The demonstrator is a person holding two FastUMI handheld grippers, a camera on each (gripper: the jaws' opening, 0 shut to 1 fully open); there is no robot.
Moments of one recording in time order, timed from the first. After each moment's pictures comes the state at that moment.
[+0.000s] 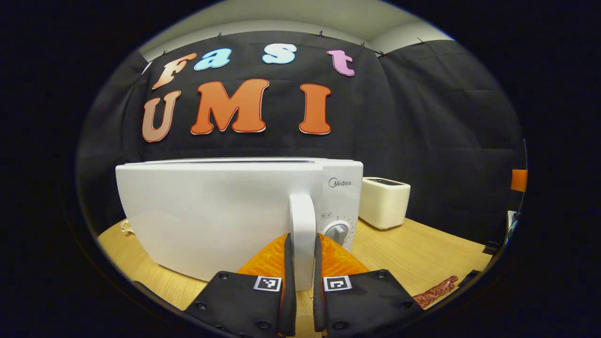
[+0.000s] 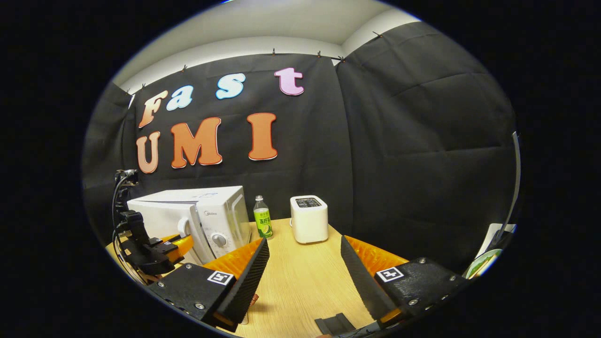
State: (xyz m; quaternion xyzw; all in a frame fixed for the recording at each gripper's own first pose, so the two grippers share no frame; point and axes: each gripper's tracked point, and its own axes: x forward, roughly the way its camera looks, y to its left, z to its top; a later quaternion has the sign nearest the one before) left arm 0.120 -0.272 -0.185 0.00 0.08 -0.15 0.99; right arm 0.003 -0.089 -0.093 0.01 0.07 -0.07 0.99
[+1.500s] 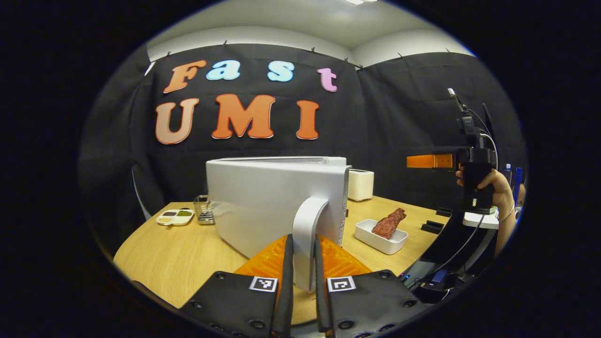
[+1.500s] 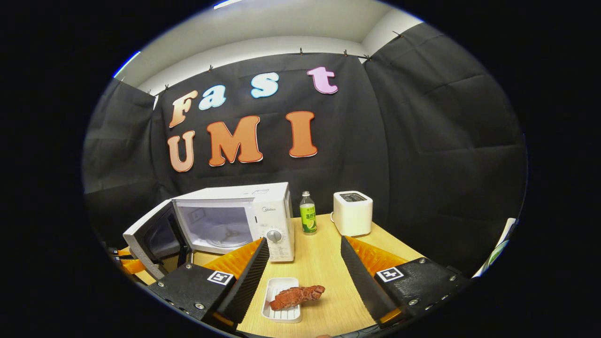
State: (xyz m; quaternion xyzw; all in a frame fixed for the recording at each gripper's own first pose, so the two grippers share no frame) left arm -0.094 -0.056 -0.159 0.01 0.09 -0.19 0.98; right arm -0.017 0.026 -0.093 0.03 0.08 0.02 1.00
